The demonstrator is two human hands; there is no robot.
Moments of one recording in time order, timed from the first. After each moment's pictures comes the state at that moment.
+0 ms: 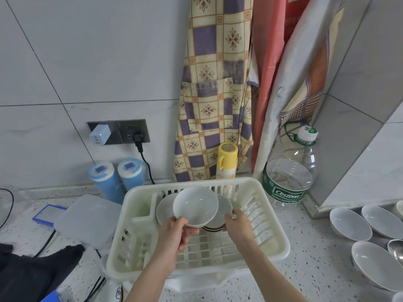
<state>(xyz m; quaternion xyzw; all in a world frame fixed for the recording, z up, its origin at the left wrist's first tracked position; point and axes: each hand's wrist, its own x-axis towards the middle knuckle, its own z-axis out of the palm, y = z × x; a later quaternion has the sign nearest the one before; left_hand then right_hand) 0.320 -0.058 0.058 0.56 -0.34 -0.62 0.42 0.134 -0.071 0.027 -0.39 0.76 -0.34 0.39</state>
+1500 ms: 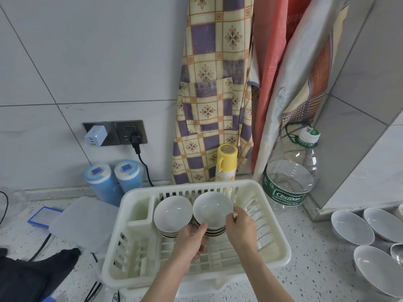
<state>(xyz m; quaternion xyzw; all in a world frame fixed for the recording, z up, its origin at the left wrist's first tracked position) 0.281 -0.070 0.030 0.63 -0.40 -0.59 0.30 0.139 -0.063 0.043 -0.45 0.78 -0.36 0.25</state>
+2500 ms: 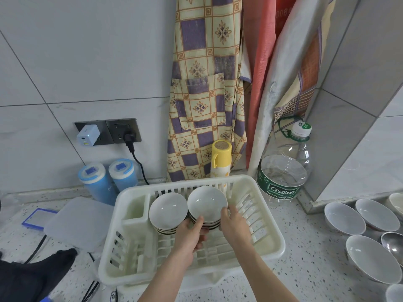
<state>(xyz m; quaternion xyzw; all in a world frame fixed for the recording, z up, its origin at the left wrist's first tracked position) 0.267 -0.072 0.027 0.61 -0.34 -0.62 0.36 0.138 -0.070 0.031 -0.42 0.79 -0.29 0.34</state>
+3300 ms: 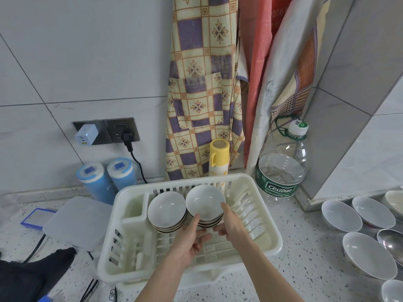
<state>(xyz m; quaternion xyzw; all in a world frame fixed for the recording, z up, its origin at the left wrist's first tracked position) 0.269 -0.065 0.028 0.60 -0.22 -0.69 0.33 0.131 -0.073 0.034 -0.28 0.72 -0.36 0.53</state>
